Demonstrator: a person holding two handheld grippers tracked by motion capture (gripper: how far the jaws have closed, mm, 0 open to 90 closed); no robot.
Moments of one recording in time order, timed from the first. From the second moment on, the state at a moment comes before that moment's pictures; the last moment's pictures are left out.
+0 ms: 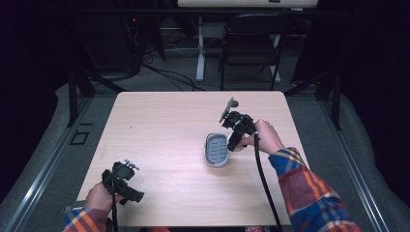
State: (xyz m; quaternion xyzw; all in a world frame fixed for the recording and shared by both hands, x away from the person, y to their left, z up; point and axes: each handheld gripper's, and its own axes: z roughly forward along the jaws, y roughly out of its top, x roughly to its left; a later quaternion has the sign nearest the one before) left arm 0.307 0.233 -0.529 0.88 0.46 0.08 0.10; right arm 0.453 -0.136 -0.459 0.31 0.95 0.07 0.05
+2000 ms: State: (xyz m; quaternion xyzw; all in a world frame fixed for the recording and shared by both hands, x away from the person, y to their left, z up) left arm 0.307 0.232 -0.530 0.88 0.46 0.08 0.10; right arm 0.470 -0.081 -0.495 0.28 0.96 0.06 0.02
